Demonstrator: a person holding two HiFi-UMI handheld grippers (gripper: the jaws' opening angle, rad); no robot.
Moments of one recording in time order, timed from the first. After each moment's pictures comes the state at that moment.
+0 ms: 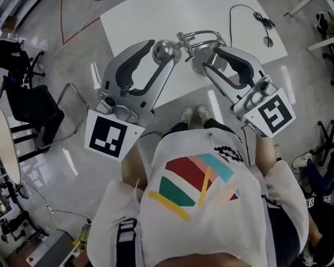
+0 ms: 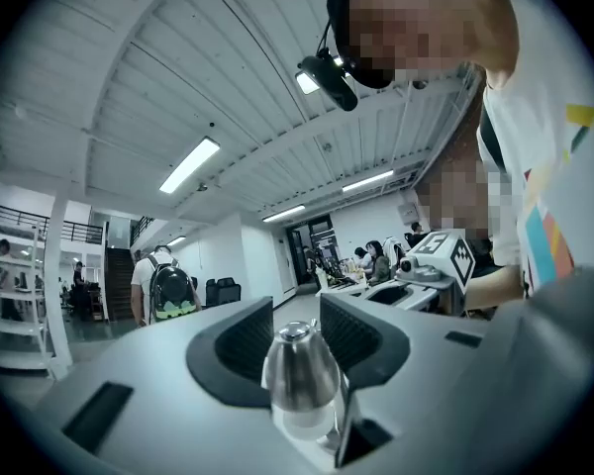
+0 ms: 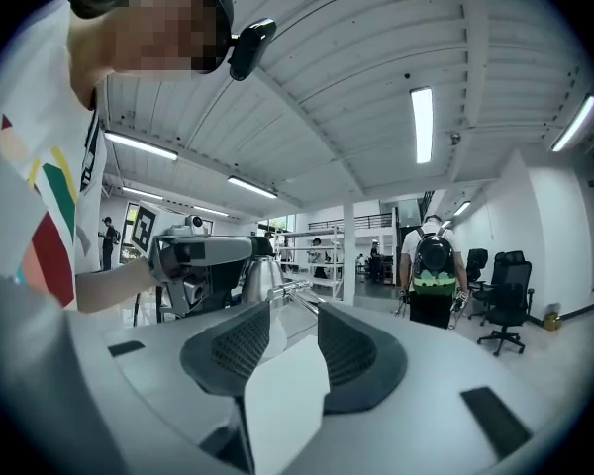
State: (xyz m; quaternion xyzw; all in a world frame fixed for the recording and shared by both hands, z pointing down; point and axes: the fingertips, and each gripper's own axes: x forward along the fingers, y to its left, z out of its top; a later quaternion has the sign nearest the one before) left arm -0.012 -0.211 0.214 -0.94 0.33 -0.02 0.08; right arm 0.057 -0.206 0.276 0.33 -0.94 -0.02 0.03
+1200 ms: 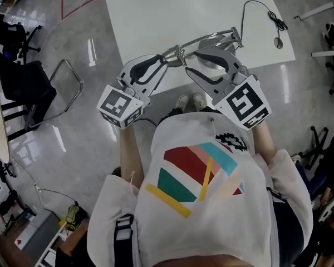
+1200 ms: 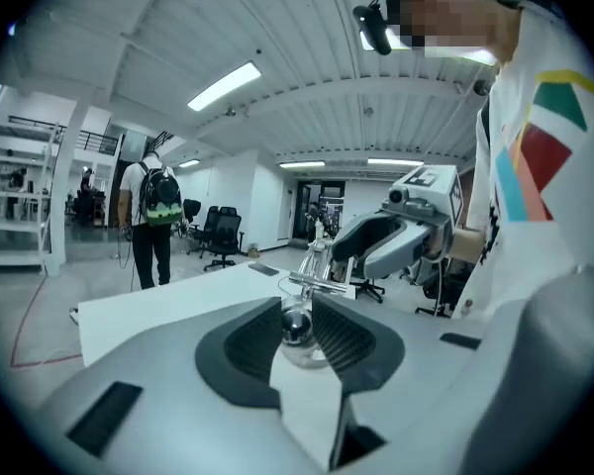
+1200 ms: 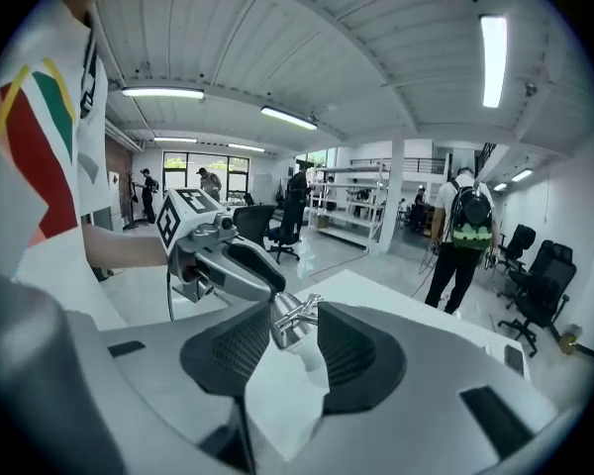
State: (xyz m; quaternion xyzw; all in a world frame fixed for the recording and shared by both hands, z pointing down) left arm -0.076 -0.225 0.405 -0.94 0.32 -0.11 -0.11; right arm -0.026 -0.216 0.378 0.22 -0.95 0.00 0.24
